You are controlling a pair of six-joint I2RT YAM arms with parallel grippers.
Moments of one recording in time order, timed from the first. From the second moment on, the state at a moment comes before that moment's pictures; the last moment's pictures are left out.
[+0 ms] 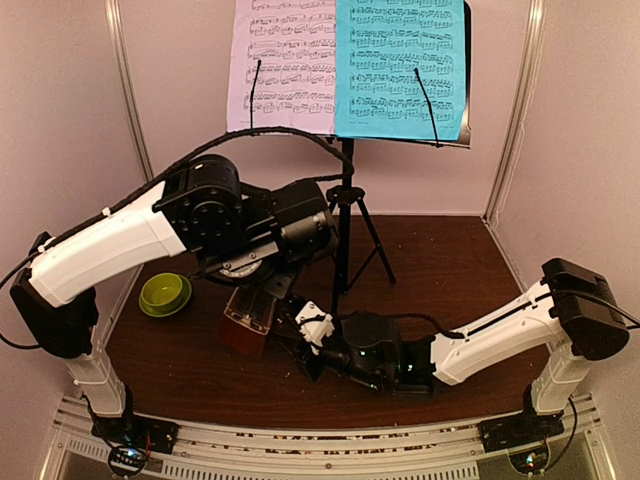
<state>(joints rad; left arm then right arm) -1.31 1.79 2.07 -1.55 -0.70 -0.75 1.34 1.75 0.88 0.71 0.34 -0.01</state>
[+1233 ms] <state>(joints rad) -1.31 1.73 1.94 -1.44 -0.69 -0.71 1.33 1.75 0.90 0.66 0.39 0.05</state>
